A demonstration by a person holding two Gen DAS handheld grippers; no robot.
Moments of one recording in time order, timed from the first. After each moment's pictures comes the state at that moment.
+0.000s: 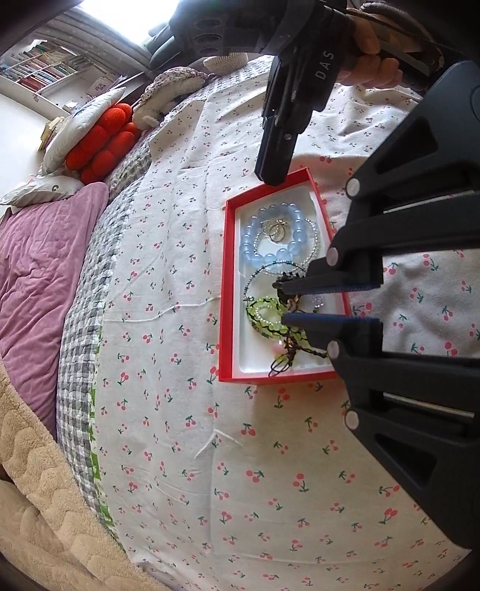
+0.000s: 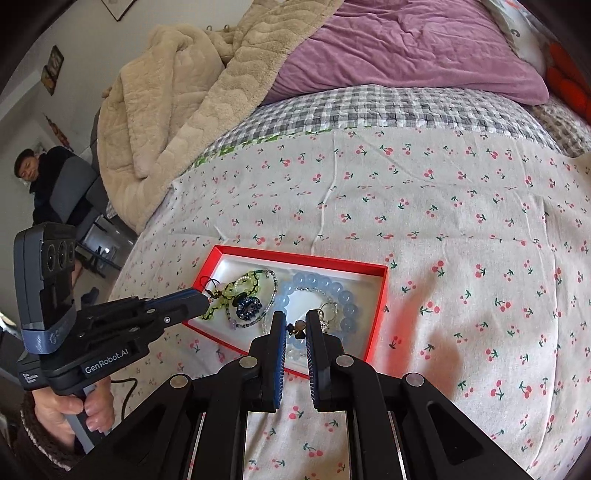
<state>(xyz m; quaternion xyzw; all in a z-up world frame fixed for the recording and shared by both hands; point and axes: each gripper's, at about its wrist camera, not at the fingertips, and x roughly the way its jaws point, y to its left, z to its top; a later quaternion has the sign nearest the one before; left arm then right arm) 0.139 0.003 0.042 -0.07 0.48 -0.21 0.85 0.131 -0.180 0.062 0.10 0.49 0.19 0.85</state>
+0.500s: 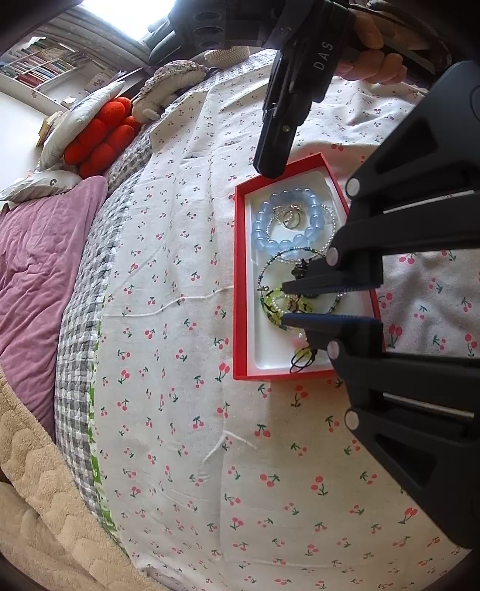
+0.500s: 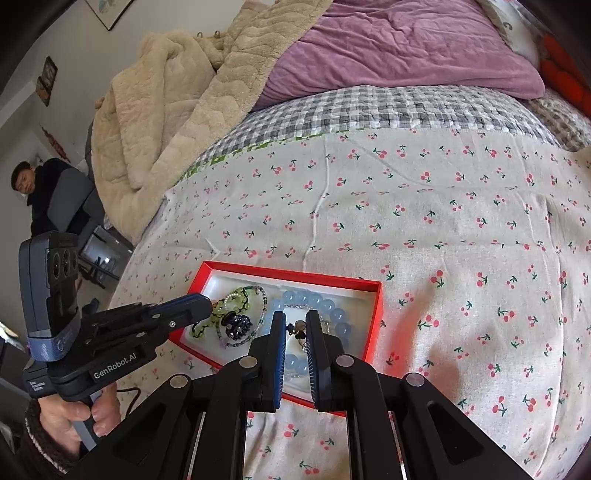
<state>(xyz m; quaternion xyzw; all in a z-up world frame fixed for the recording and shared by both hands) 0.158 0.001 0.033 -0.06 0.49 -0.21 0.85 0.145 -0.185 0.054 0.12 0.48 0.18 0.85</state>
